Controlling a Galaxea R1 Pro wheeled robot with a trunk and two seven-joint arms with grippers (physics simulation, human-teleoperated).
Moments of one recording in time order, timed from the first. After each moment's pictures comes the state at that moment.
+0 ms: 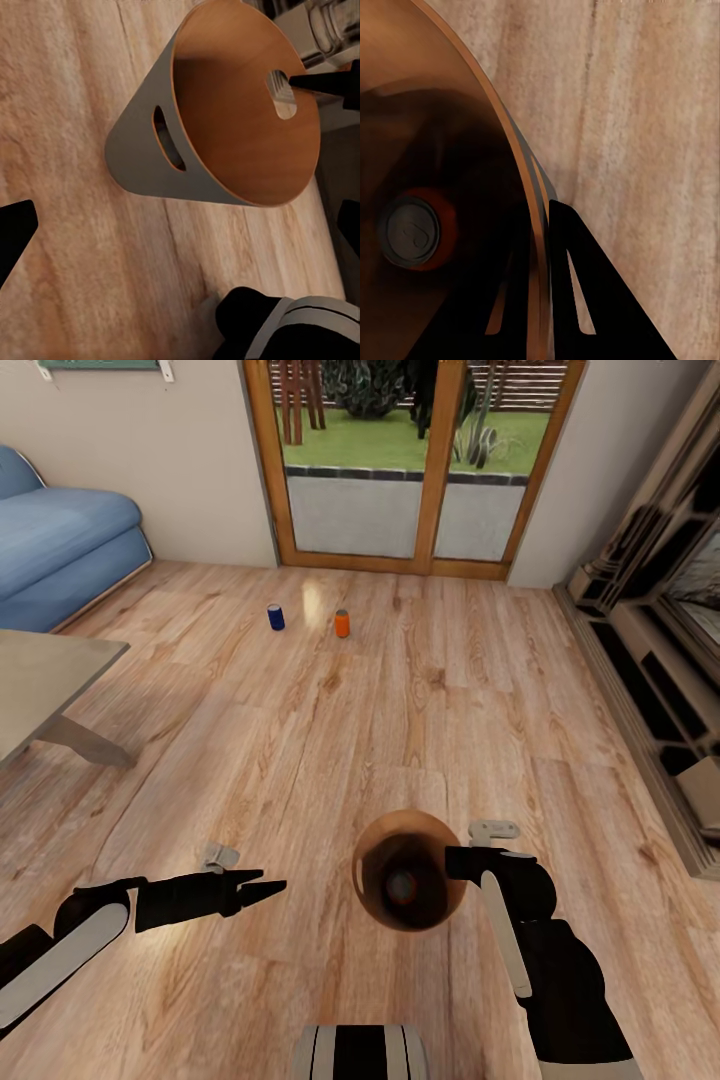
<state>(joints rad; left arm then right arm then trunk) -0.52 0.67 -0.62 -1.51 1.14 0.54 -0.38 -0.45 0.11 0.06 -1.57 -0.06 1.05 -0.20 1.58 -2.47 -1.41</state>
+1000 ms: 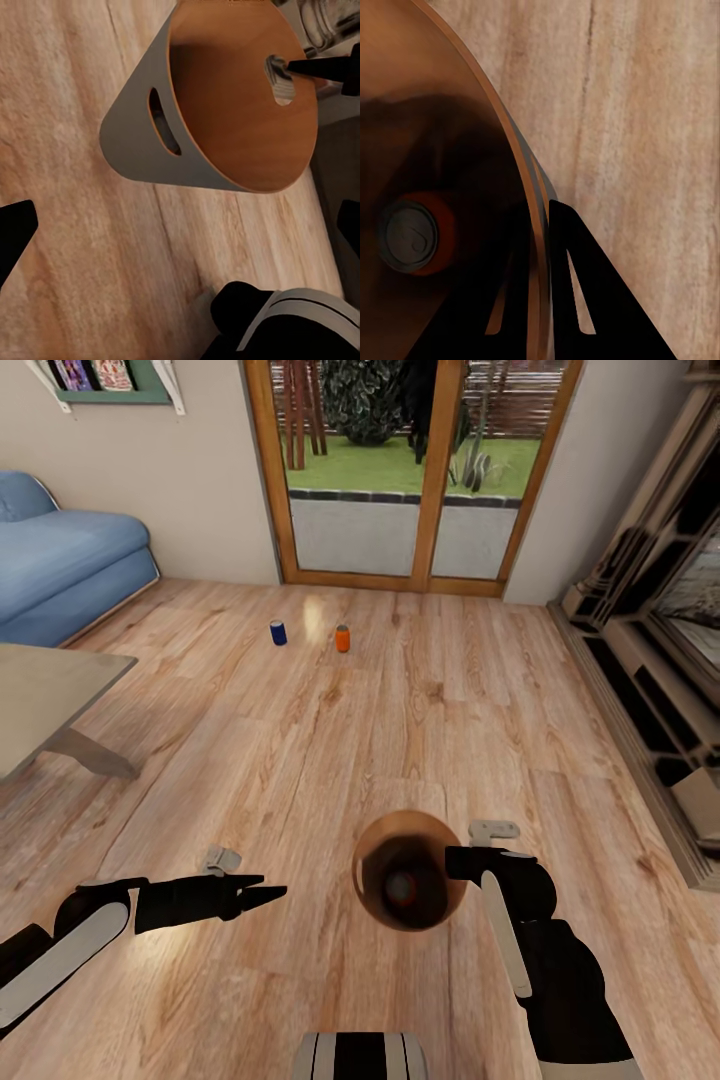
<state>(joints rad) -0.52 0.67 -0.61 -1.51 1.14 0.59 -0.39 -0.45 0.11 0.06 -1.57 -0.06 1.05 -0.21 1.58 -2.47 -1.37</state>
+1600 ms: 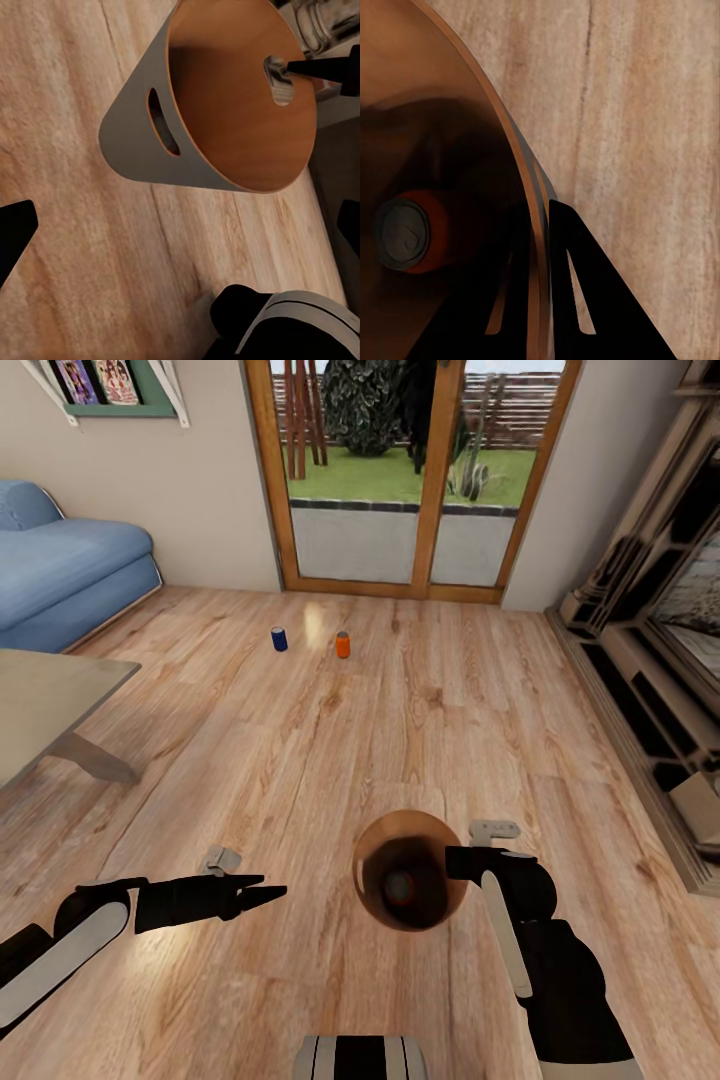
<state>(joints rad) -0.52 0.67 -0.61 -1.51 1.14 0.59 -0.39 -0.45 0.11 0.06 -1.57 -0.06 1.05 -0.21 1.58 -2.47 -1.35</state>
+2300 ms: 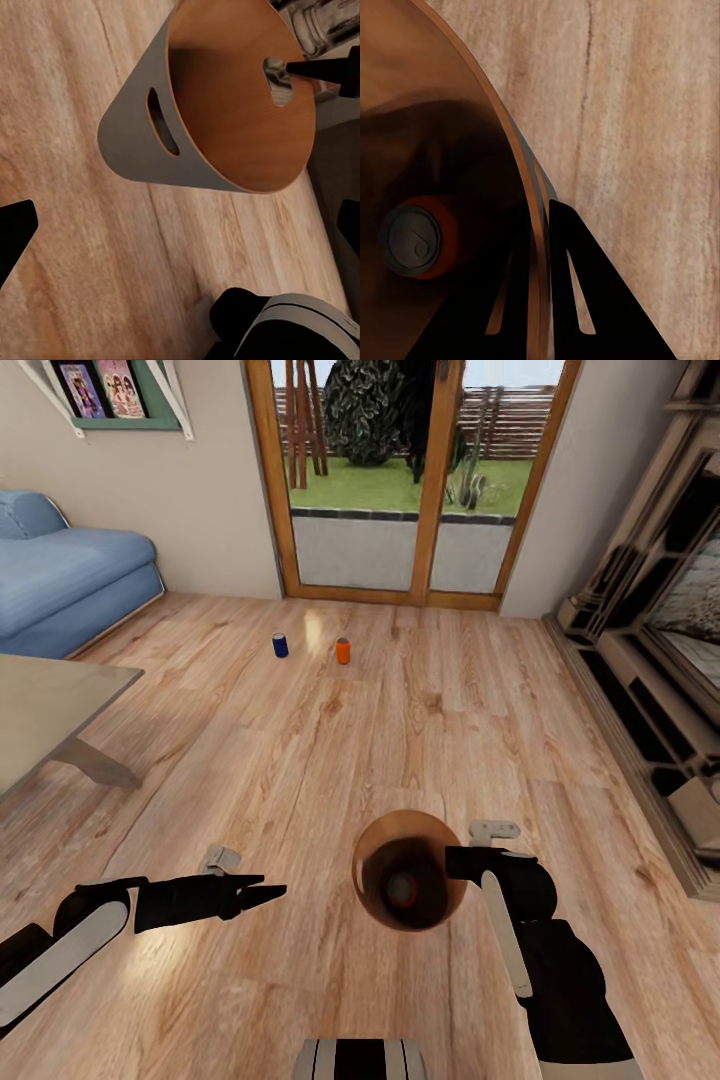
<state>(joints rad) -0.52 0.67 -0.61 -1.51 1.14 0.60 -0.39 -0.45 0.11 0.06 -1.57 -0.06 1.05 -0.20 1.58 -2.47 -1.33</state>
